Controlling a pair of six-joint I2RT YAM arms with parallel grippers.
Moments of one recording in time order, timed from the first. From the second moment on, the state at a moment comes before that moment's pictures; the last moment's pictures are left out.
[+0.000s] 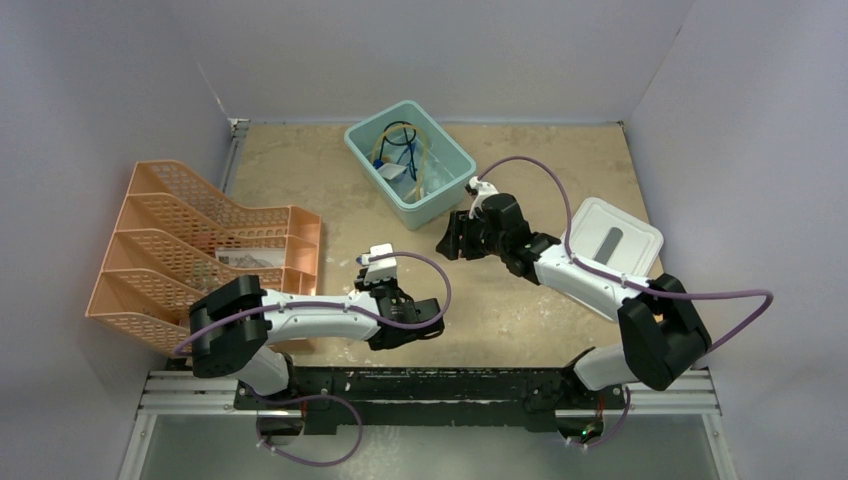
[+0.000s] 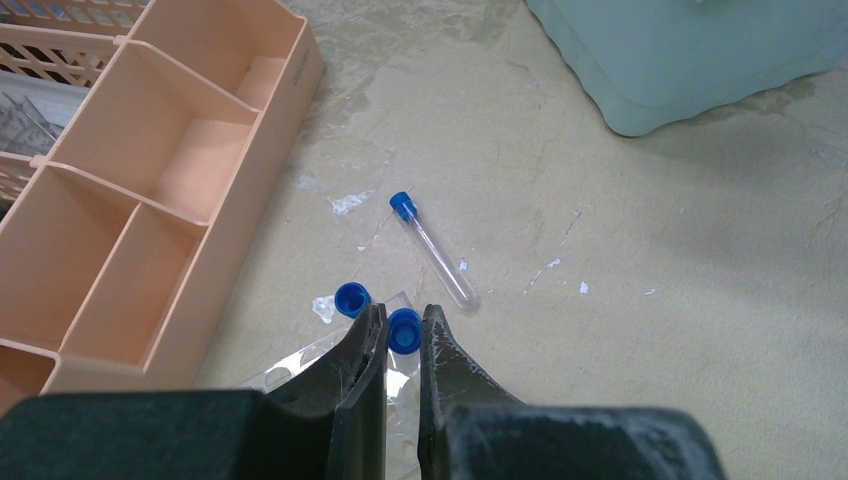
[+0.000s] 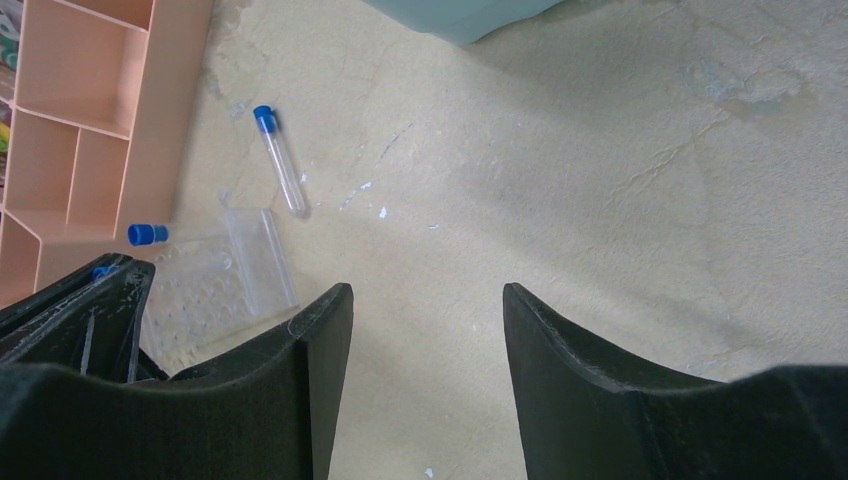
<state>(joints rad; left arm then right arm) -1.25 1.54 0.90 -0.90 -1.27 -1.48 0.60 1.42 0.83 -0.03 -0.14 0.49</state>
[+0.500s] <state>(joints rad) -1.25 1.55 0.88 -0.90 -1.27 -1.49 0.60 1.44 0.83 -0.03 -0.15 0.49</state>
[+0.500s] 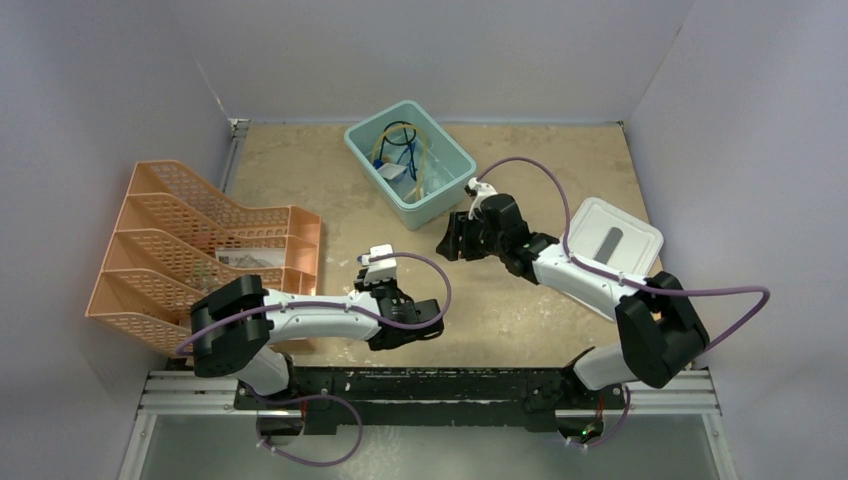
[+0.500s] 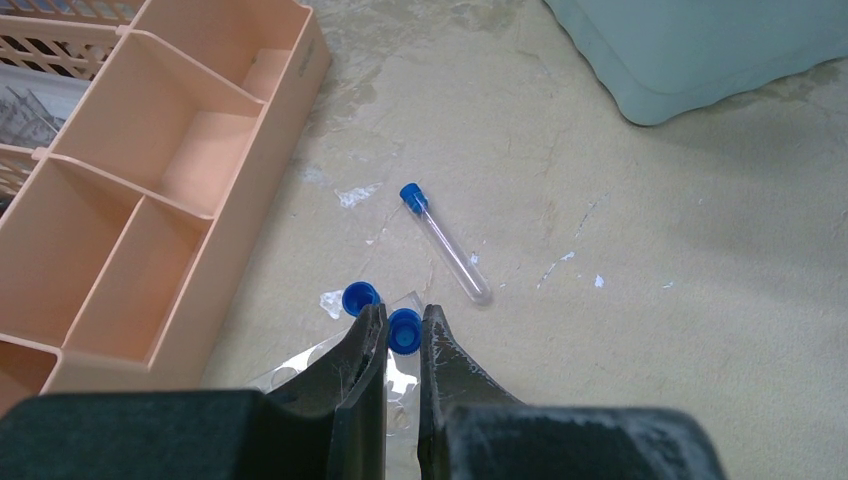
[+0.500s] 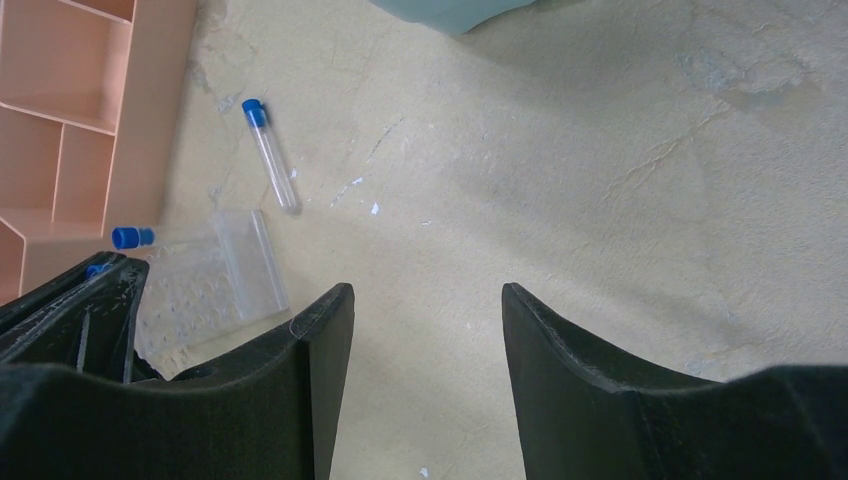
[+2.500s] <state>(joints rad) -0.59 1.17 1.16 -0.69 -0.91 -0.90 0.89 1.50 0.98 -0.01 -0.18 0.21</state>
